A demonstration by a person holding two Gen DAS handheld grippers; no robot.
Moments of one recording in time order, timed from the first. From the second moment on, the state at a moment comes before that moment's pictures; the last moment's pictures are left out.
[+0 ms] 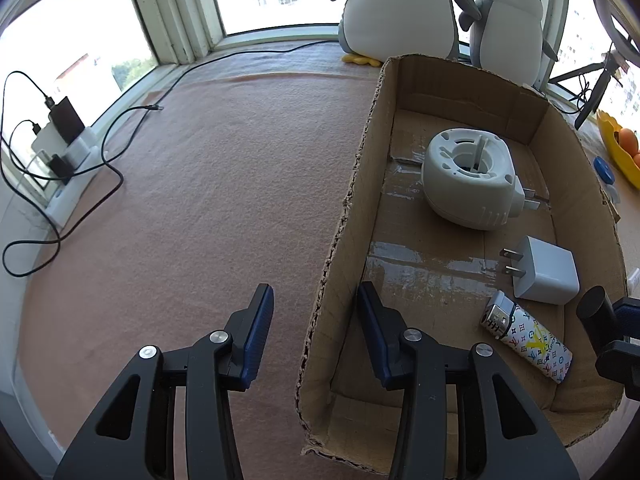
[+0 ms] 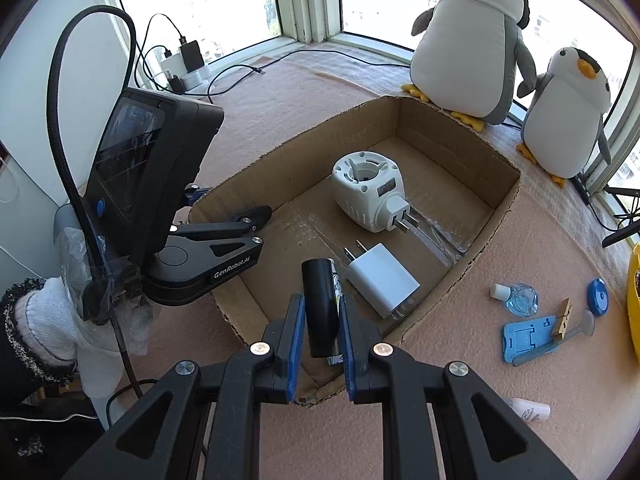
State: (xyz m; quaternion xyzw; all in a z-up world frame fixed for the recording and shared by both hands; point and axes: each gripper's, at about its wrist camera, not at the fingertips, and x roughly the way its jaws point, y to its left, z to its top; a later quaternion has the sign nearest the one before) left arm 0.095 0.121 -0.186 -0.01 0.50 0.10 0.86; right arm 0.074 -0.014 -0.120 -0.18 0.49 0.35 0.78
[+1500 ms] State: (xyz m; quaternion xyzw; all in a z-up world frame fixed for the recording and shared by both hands) left arm 0.095 0.123 -0.185 0.00 0.50 0.10 0.86; right arm 0.095 -0.113 -0.104 -0.03 0.51 0.23 0.83
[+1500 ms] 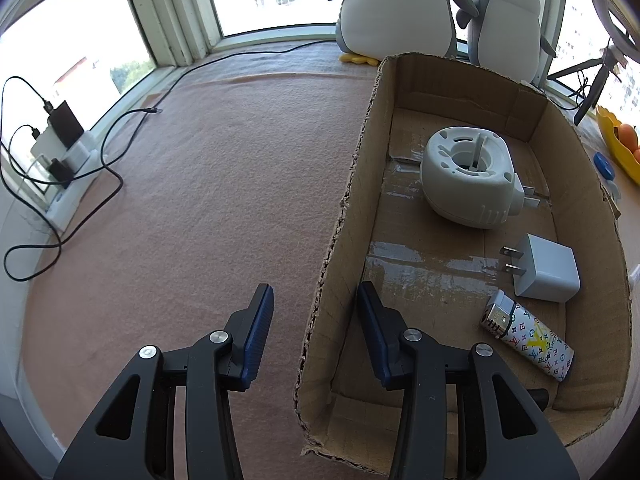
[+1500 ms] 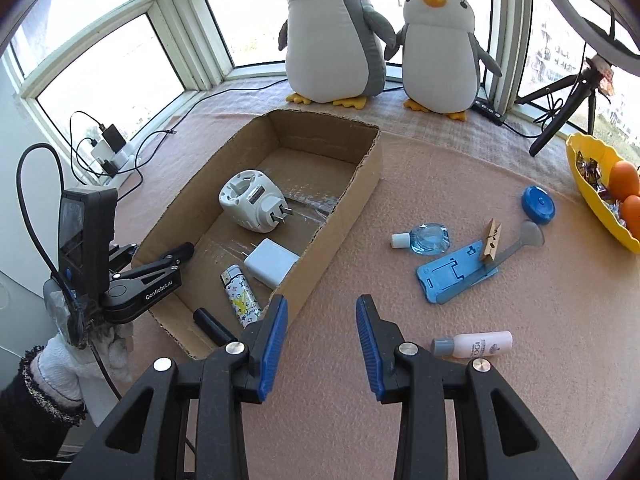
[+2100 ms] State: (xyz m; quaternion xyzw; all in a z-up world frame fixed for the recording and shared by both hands) left arm 0.095 0.123 -0.185 0.00 0.50 0.10 0.86; right arm 0.122 -0.228 -0.161 0.18 0.59 0.04 0.78
